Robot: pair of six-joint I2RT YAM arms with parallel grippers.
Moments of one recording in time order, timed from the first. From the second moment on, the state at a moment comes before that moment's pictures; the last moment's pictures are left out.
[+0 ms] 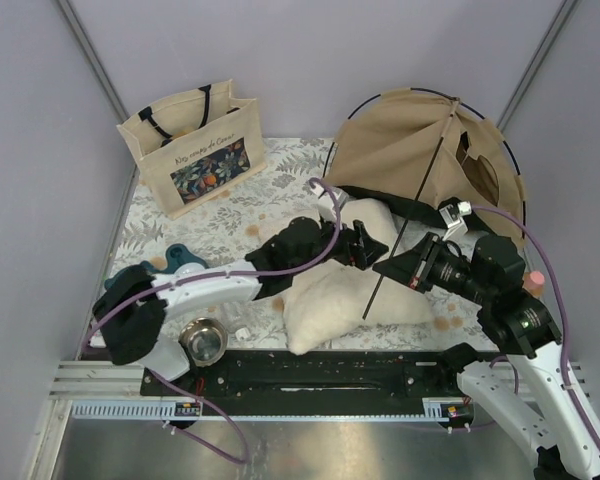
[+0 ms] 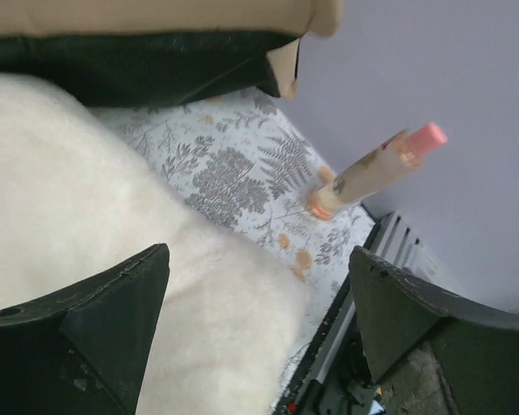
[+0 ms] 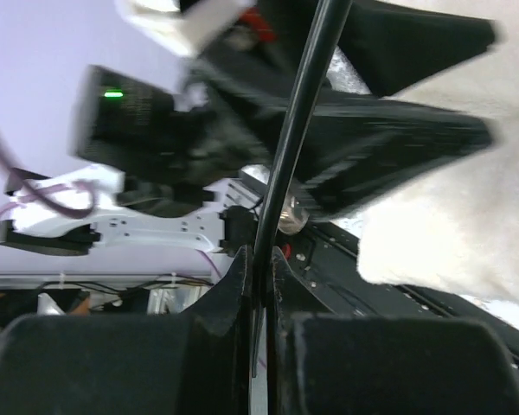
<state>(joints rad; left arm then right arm) -1.00 1.45 0.98 0.36 0.00 -0.60 0.43 0.59 0.90 -0.57 -0.49 0.93</state>
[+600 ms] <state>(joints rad) -1.02 1.97 1.17 1.01 0.00 -0.60 0.43 0.50 0.76 -0.38 -0.47 1.28</state>
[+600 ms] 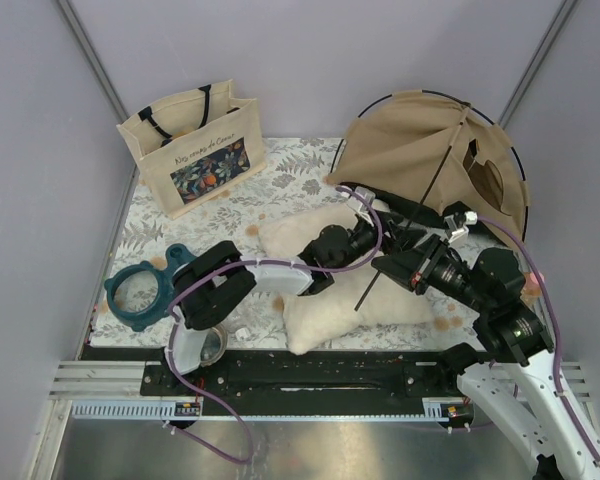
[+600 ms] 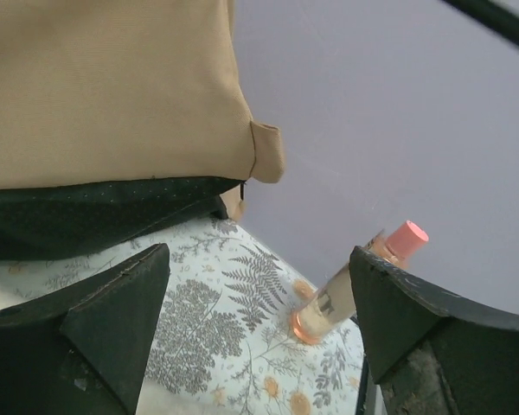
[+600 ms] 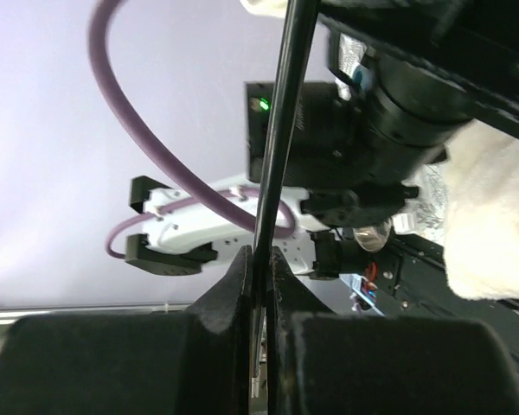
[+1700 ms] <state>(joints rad) -1.16 2.40 1.66 1.29 -0.53 -0.20 0.43 0.60 0.85 -0.21 -0.50 1.50</state>
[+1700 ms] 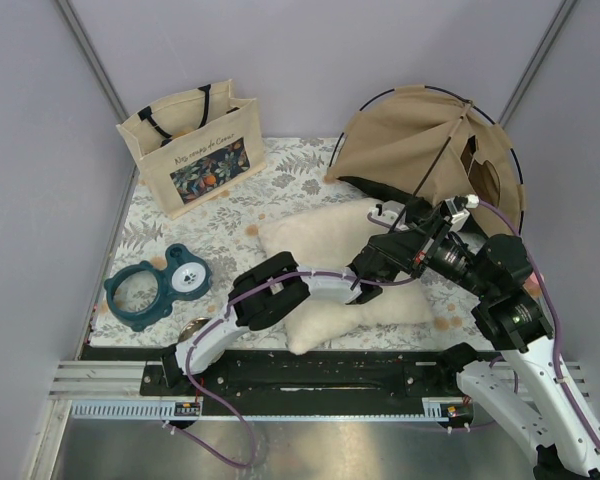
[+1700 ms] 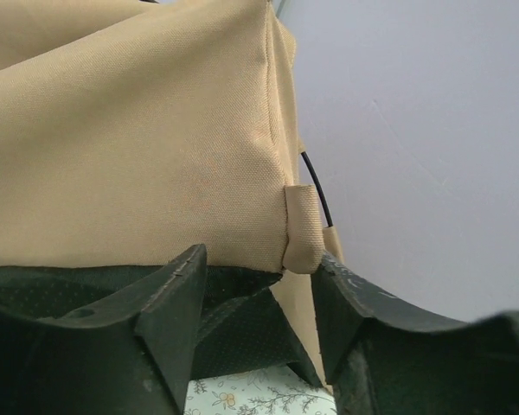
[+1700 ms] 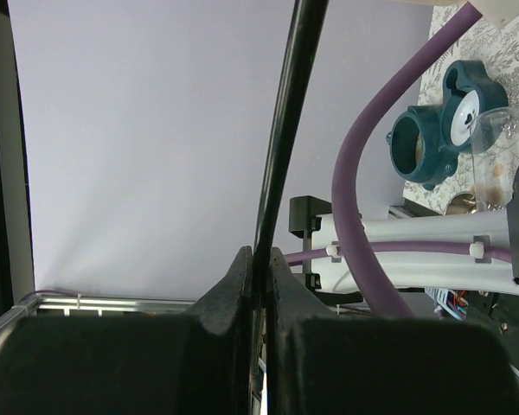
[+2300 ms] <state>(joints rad) -1.14 2.40 1.66 1.29 -0.56 -0.21 0.43 0.60 0.84 -0.21 -0.51 1.50</state>
